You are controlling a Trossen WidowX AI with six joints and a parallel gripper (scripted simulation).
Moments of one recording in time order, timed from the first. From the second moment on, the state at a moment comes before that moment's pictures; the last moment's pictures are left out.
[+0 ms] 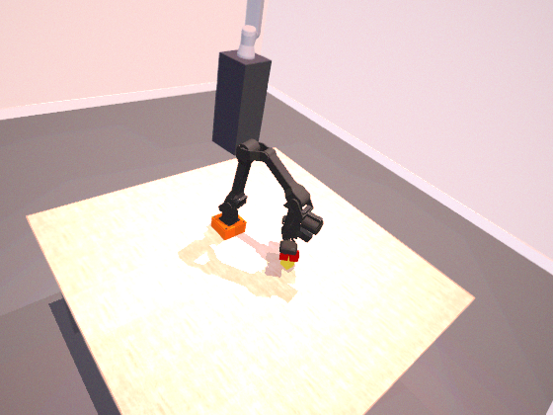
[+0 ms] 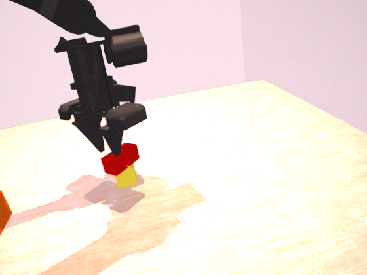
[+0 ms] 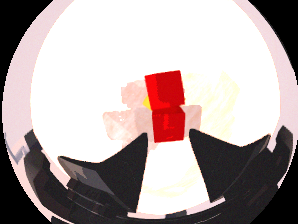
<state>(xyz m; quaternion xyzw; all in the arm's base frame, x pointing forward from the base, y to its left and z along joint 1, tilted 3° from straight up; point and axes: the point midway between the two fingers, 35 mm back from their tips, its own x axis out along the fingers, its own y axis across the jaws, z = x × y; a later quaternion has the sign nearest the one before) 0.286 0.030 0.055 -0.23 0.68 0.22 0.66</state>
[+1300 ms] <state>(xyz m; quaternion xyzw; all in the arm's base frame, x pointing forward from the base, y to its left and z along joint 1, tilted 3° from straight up) 0.287 0.031 0.095 -0.23 0.68 0.22 0.66</state>
